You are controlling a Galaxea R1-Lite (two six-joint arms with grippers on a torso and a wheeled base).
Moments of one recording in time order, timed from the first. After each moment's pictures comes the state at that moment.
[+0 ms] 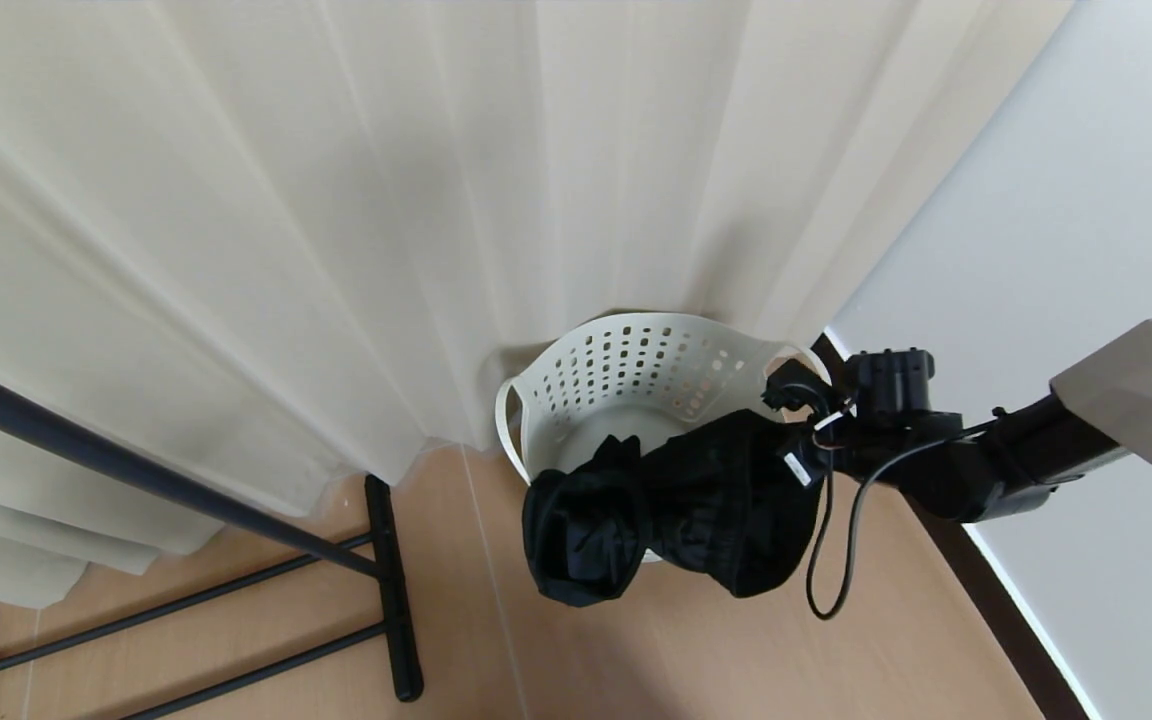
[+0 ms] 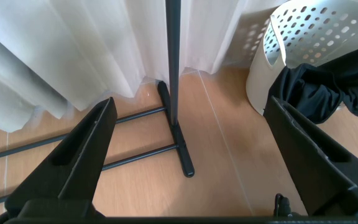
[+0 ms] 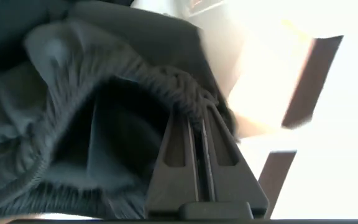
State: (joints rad) left arm 0.00 0.00 0.00 0.00 0.05 -0.01; right arm 0.19 2.19 -1.08 -0.58 -0.01 -0.48
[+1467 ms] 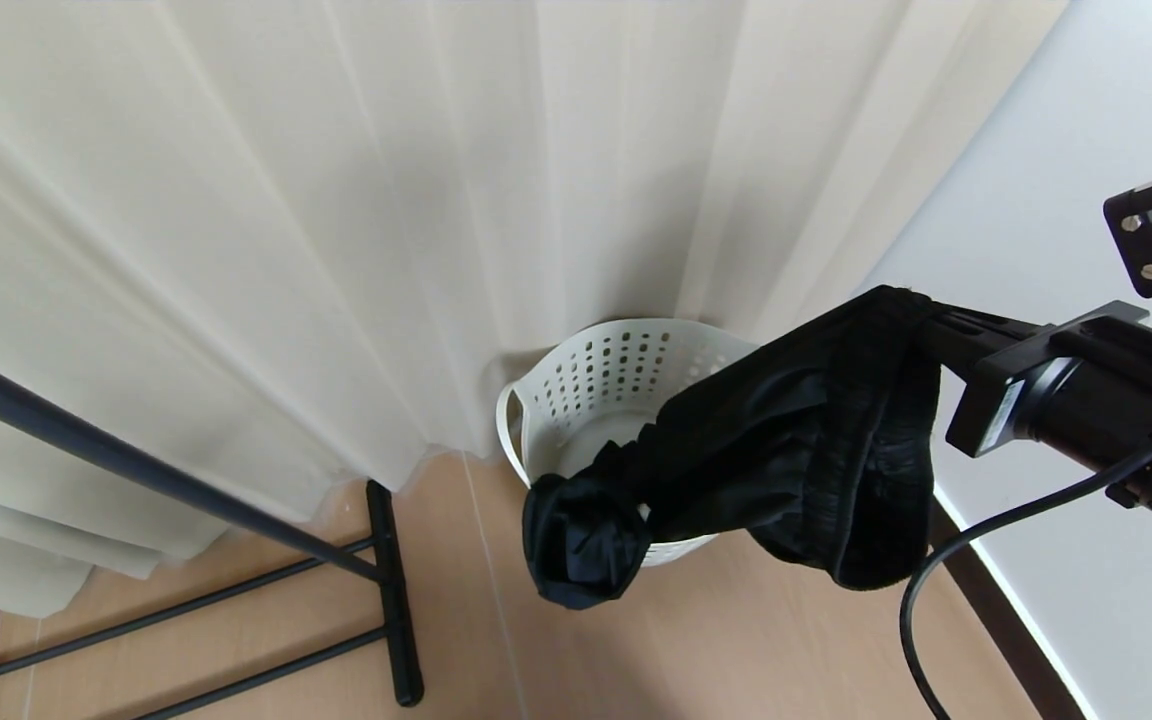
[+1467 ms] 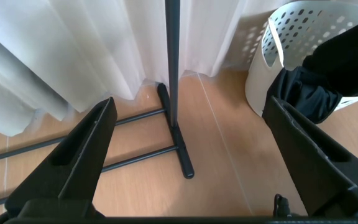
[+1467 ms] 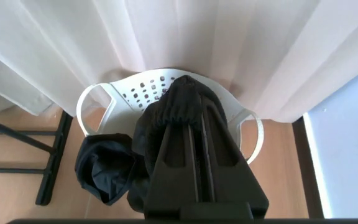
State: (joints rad) left arm 0.00 0.00 0.00 0.01 0.05 -0.01; right arm 0.56 1.33 -0.65 -0.68 -0.20 -0.10
